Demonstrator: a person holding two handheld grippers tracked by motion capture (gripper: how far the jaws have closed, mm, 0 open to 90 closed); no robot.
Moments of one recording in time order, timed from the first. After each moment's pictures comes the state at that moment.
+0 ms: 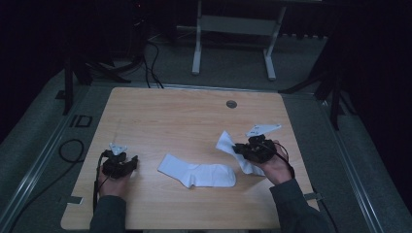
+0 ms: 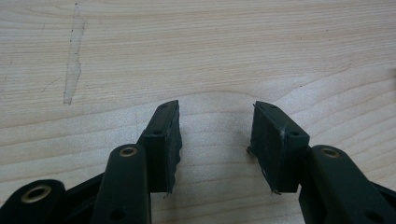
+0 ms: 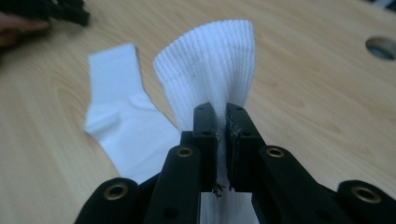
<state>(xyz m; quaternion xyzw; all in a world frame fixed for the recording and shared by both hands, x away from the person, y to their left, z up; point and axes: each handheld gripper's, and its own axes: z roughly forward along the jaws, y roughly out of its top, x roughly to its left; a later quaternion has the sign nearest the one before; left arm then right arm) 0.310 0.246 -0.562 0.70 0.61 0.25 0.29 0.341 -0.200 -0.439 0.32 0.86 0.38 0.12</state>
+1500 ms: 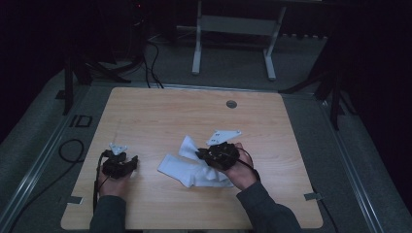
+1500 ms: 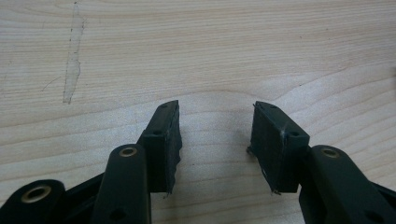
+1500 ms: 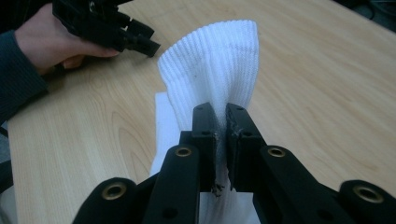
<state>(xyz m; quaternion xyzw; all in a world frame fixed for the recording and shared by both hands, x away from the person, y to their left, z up) 0.310 0.246 -0.562 0.70 0.61 0.25 0.29 0.322 -0.100 -0.447 0.23 0.87 0.42 0.11</state>
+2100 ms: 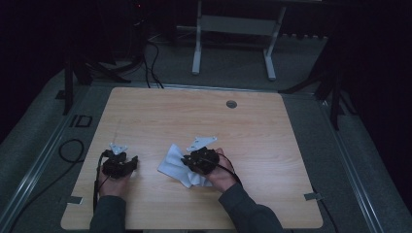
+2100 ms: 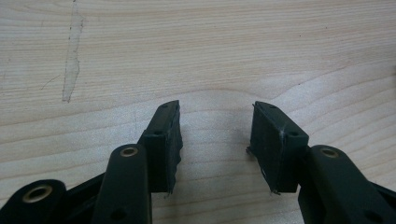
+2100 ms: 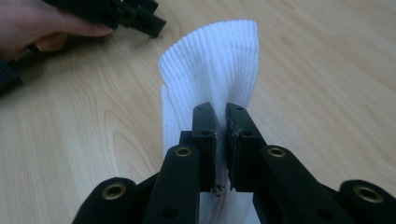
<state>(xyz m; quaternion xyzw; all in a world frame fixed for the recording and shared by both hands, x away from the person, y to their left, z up) 0.310 0.245 -0.561 0.70 0.61 0.25 0.29 0.329 -0.052 -0.493 0.23 0.89 0.39 0.09</state>
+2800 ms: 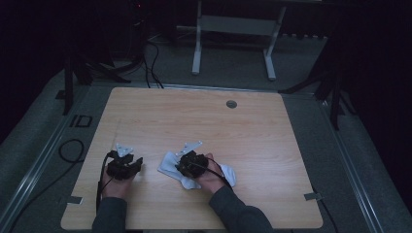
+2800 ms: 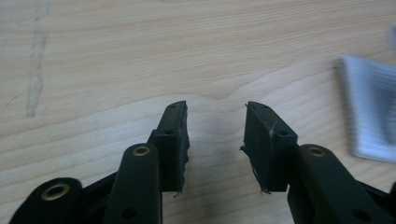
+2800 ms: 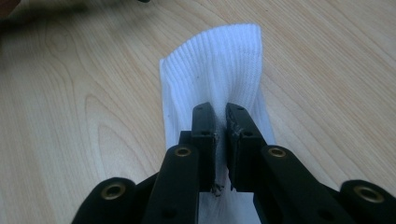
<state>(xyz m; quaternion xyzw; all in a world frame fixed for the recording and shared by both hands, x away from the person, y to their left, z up) 0.301 0.226 -0.550 0.73 0.56 0.24 0.30 0.334 -0.022 -0.529 0.25 0.90 0.34 0.08</state>
